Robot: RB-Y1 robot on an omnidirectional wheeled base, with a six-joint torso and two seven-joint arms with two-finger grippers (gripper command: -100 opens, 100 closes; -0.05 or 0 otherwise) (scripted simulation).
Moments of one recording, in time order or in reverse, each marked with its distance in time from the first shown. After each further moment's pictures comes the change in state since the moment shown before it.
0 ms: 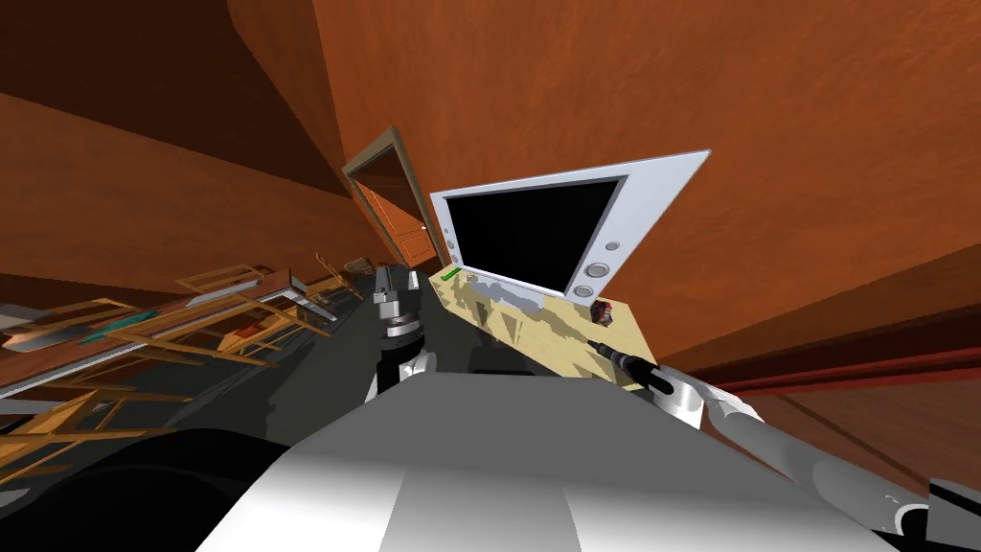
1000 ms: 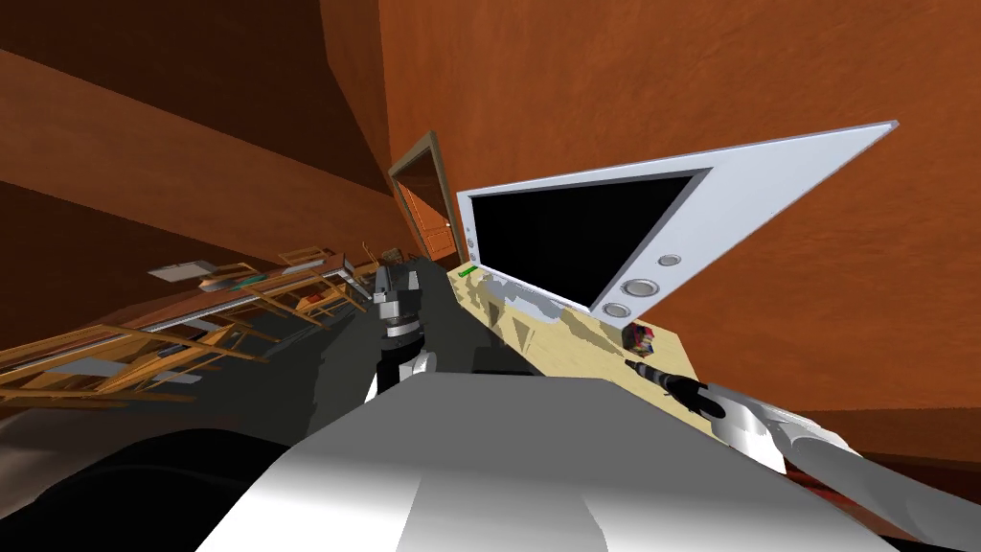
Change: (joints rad) left arm 0.000 0.000 0.000 0.000 0.000 0.000 0.000; right arm 0.023 -0.117 0.100 0.144 -0.026 0.061 0.002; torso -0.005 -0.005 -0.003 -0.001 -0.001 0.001
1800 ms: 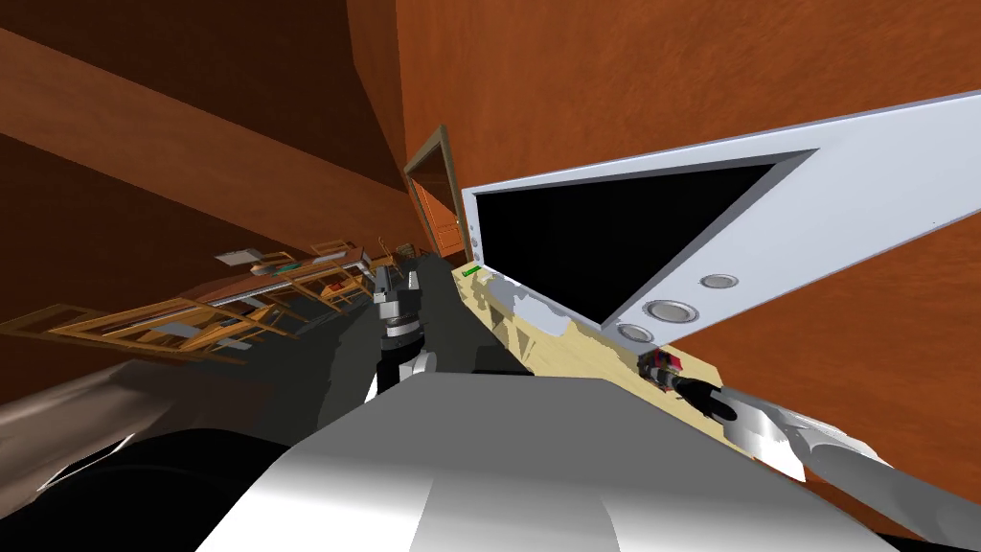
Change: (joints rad) left arm 0.000 0.000 0.000 0.000 0.000 0.000 0.000; right arm 0.025 -0.017 -0.037 0.008 -0.008 0.053 0.033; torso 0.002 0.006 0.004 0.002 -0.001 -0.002
